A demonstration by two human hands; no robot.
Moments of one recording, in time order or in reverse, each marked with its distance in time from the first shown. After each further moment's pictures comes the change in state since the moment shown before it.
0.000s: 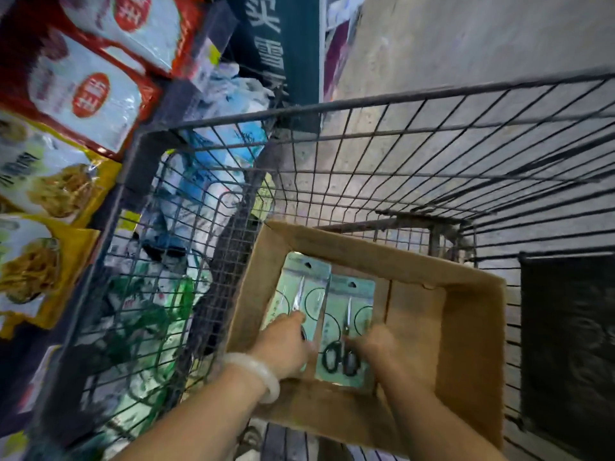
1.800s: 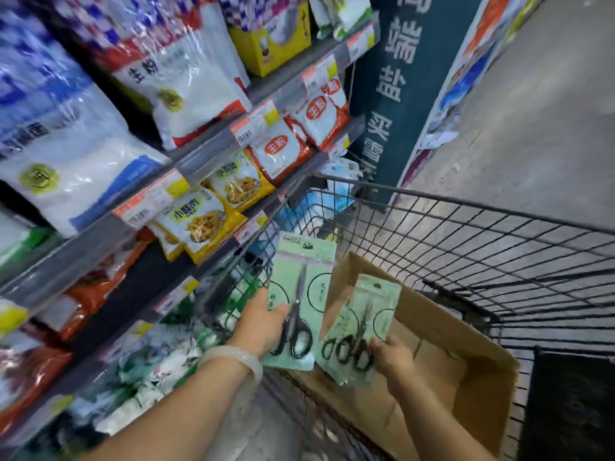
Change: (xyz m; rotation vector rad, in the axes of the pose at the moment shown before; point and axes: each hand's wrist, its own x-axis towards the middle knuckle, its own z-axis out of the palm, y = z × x) left_hand -0.153 -0.080 -0.033 -1.018 0.607 -0.111; right_hand -0.108 -0.027 -0.009 0.485 -0.013 -0.384
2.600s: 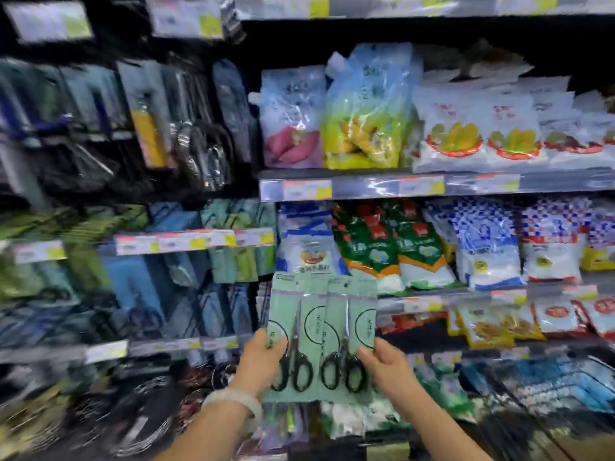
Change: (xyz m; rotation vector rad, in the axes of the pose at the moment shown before) left_hand -0.398 -0.319 -0.311 -0.552 0.761 0.086; right_hand -0.505 0.052 0.221 -0.491 -0.933 -0.940
